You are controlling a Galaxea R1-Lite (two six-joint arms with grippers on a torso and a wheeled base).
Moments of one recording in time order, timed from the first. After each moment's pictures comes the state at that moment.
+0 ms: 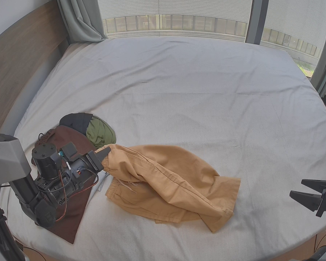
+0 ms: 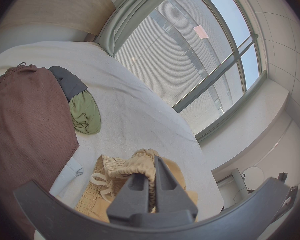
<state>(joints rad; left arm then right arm) -0.27 2.03 -0.38 -1.55 -0.21 -0.65 0.12 0.86 -0.32 -0.17 0.40 0.18</state>
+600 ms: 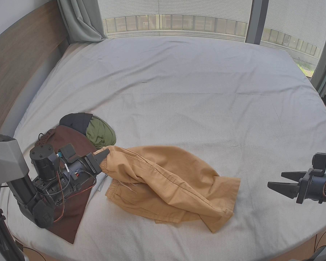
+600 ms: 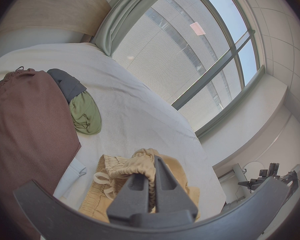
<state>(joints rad) -0.26 2.02 -0.35 -1.55 -0.24 -0.61 0.15 1.21 -0.32 -0.44 0.45 0.14</state>
